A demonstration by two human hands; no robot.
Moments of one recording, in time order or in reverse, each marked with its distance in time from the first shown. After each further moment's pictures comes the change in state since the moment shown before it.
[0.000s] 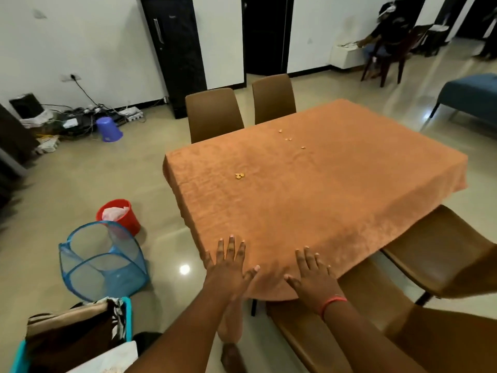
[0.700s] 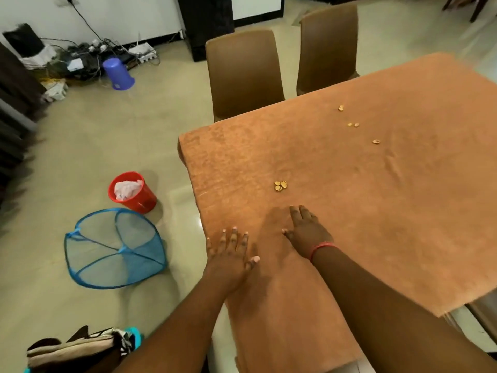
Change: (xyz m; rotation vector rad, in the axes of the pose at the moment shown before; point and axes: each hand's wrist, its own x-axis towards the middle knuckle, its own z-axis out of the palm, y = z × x) left_hand 0.243 -0.131 -0.030 0.017 -0.224 -0.099; right_hand 0.363 -0.118 -0.052 -0.009 -0.108 -0.099
